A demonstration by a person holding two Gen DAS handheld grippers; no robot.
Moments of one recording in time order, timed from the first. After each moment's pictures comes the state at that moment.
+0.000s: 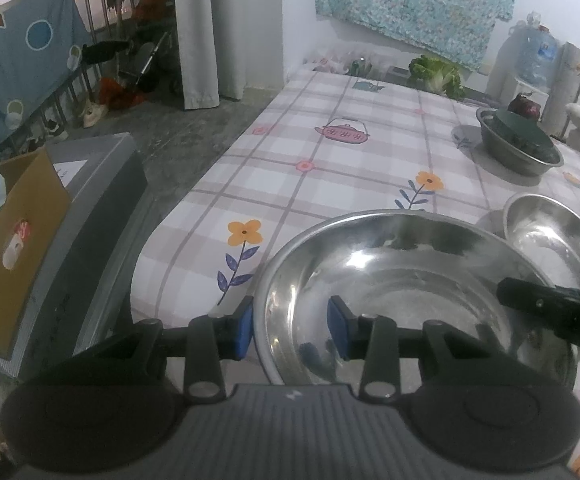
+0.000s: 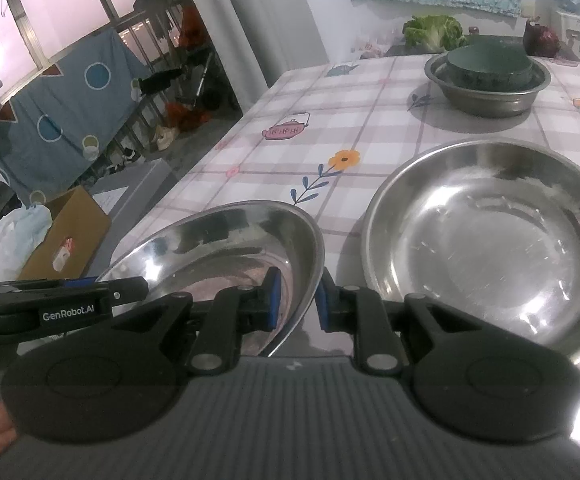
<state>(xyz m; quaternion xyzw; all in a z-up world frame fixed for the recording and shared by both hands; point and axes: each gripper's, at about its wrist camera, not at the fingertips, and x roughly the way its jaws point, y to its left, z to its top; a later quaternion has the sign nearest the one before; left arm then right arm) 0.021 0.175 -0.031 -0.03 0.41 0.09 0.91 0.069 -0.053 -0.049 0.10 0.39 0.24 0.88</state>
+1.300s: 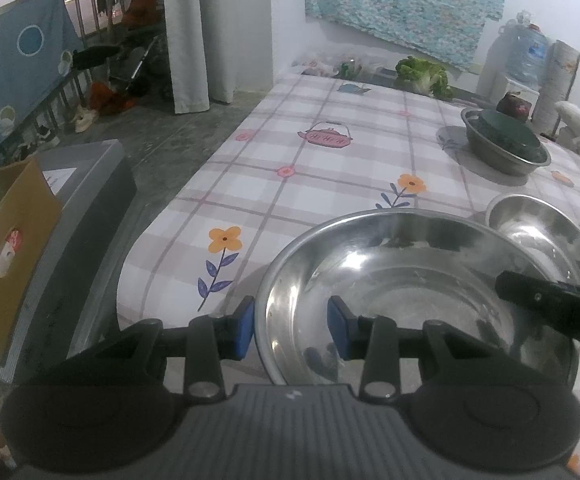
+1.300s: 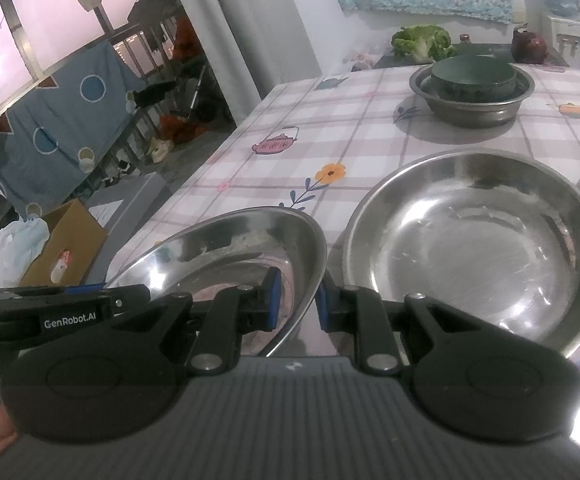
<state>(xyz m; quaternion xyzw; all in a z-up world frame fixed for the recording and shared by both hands) 0.026 0.163 -0.029 -0.03 0.41 0.08 0.91 0.063 -0.064 -0.040 0.11 0.37 0.23 0.89</state>
